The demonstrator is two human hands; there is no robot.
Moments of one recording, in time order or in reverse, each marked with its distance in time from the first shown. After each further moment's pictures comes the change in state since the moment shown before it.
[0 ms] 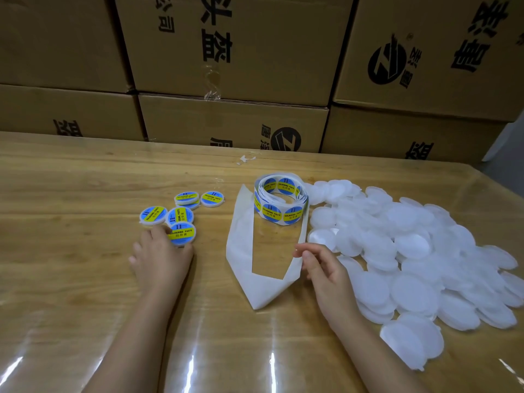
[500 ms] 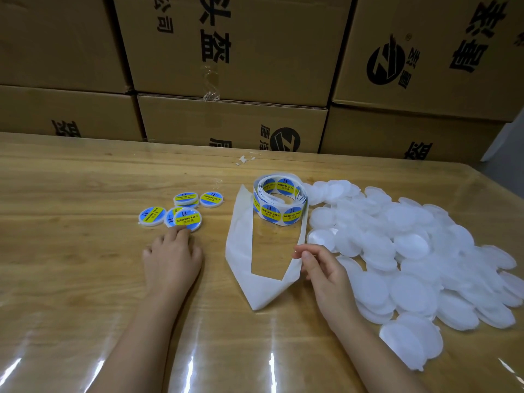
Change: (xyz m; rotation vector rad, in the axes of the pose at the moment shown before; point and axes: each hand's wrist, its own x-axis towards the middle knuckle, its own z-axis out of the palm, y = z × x) left_hand -0.009 0.007 0.001 0.210 -0.070 0.275; right_hand 0.001 0.001 0.000 -0.014 -0.012 -0.004
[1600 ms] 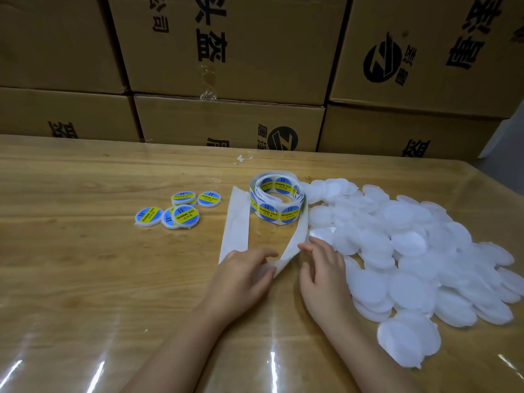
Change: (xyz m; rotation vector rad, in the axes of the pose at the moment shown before) left_hand -0.053 0.065 -0.005 -0.593 -0.117 0.667; right_hand 0.000 0.002 0.002 -0.677 0.133 -0.138
